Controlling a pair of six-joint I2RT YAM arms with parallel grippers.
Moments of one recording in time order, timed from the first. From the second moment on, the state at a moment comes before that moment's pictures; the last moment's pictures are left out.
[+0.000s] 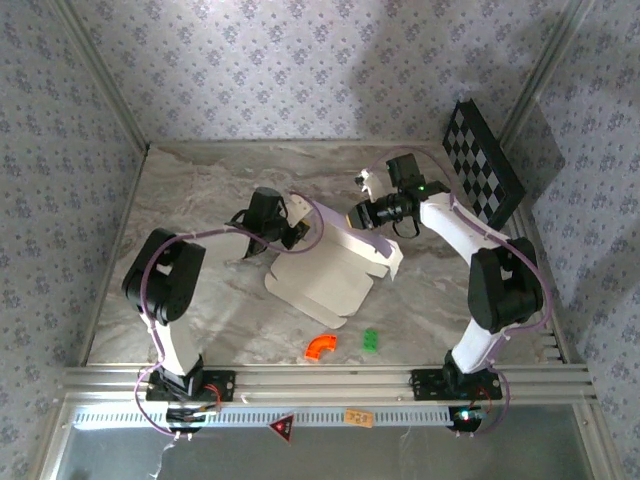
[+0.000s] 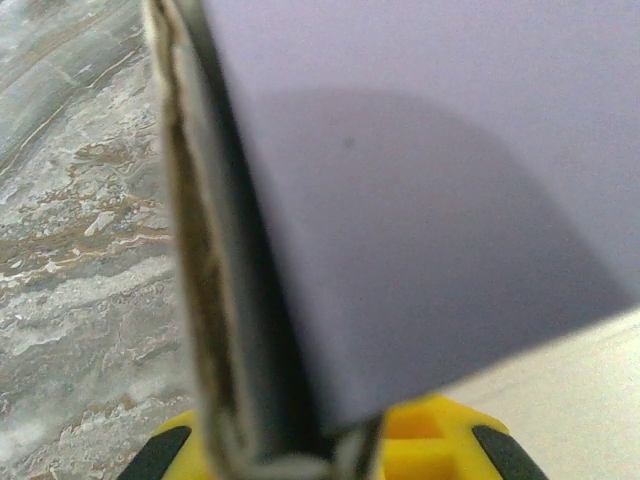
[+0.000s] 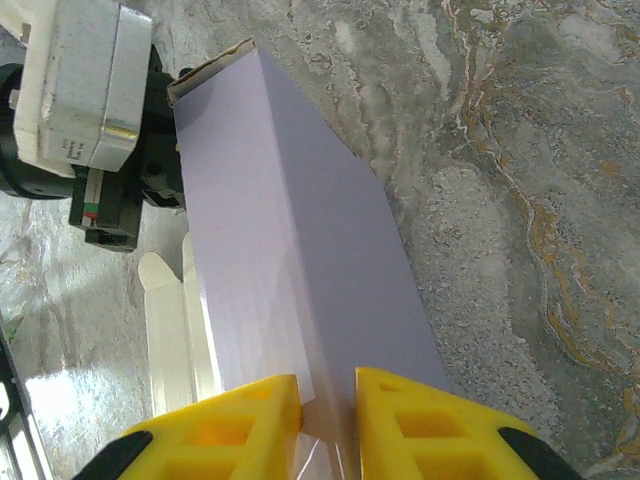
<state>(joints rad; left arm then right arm) -0.51 1.81 0.98 0.17 0.29 0.30 0.34 1.71 1.30 -0.56 -0.63 -0.07</state>
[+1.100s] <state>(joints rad) -0.64 1.85 1.02 0.21 -0.12 -0.05 0.37 1.70 1.29 -0.50 -0.57 -0.03</state>
